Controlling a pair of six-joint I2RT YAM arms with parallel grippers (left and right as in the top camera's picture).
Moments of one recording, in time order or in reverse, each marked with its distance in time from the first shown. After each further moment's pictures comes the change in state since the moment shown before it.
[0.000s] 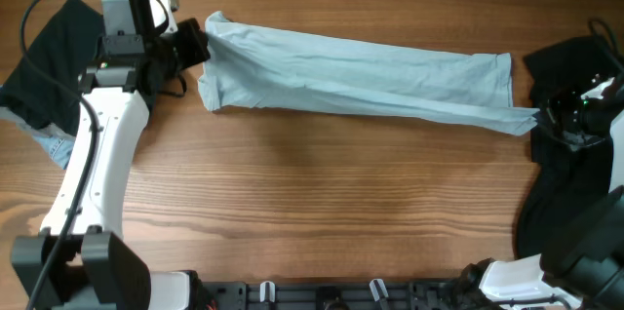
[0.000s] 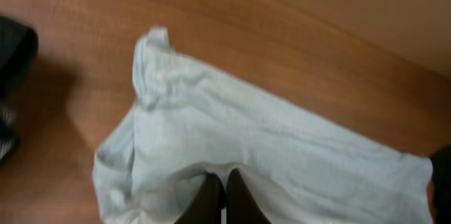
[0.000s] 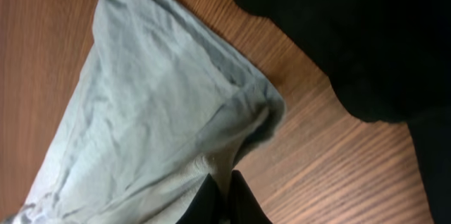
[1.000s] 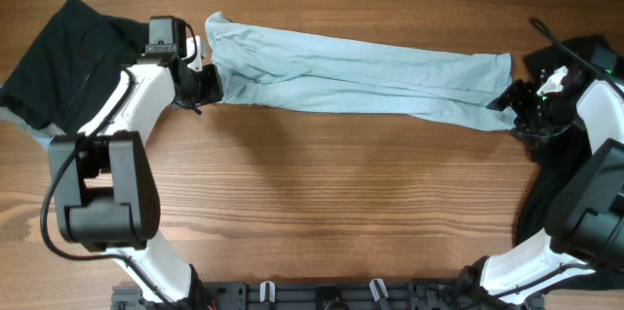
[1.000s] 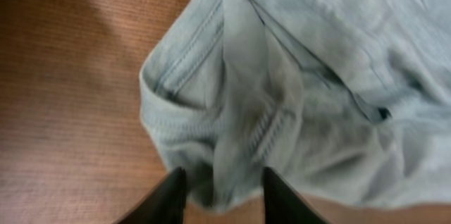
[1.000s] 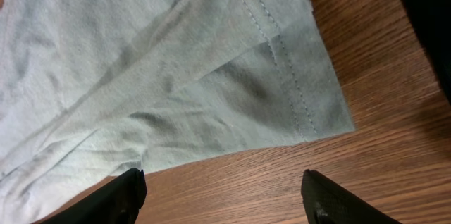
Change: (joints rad) left arm -0.006 0.335 -0.047 -0.097 -0.122 0.146; right arm 0.126 0.180 0.004 0.024 -0.014 -0.175
